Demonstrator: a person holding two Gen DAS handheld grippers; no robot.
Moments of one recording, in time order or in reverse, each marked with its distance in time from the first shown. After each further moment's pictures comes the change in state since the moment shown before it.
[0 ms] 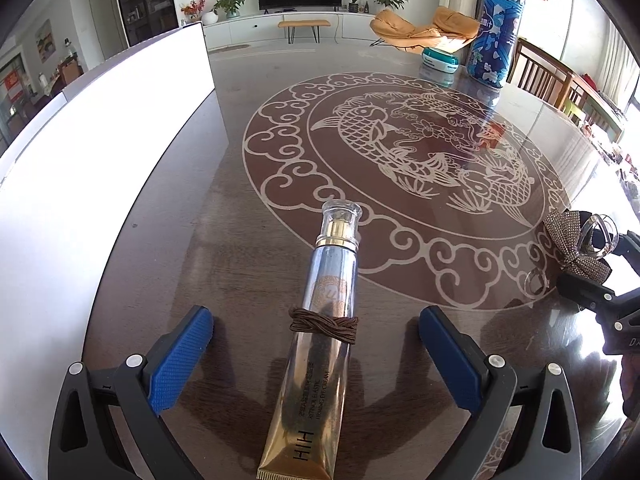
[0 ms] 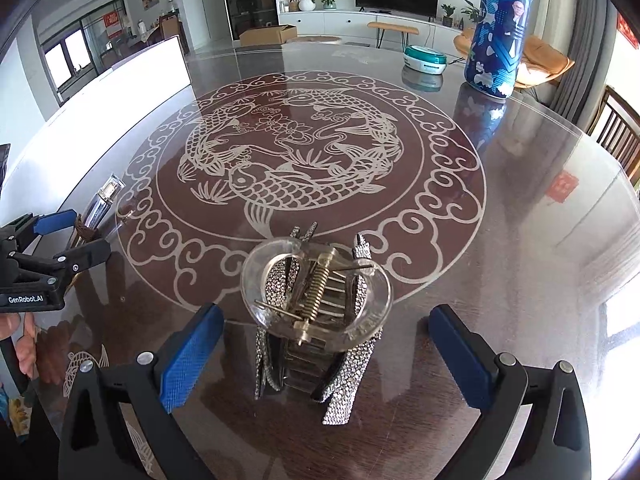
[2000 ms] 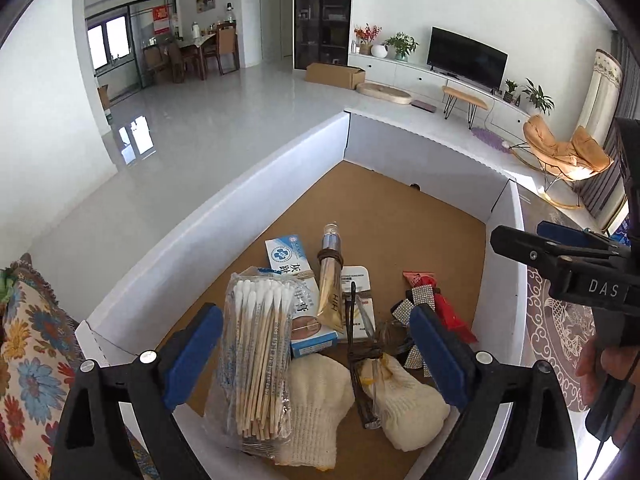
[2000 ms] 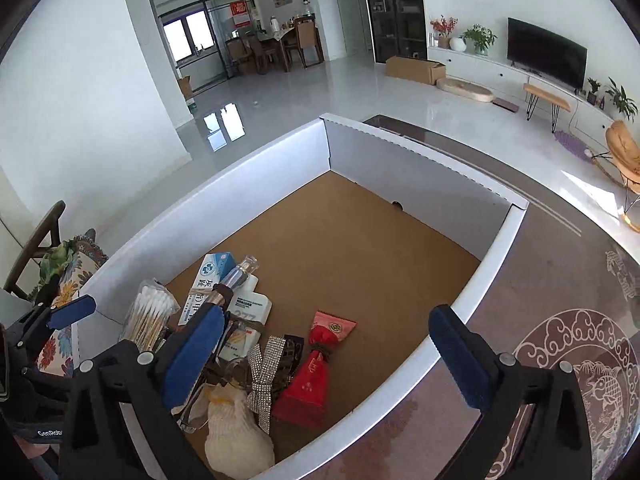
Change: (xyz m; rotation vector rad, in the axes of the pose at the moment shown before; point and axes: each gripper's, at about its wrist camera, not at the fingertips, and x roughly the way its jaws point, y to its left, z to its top) left arm -0.150 0.283 -0.008 -0.479 -0.150 0.315; right arm 0.011 0.349 0.237 -0.247 -0.090 0.363
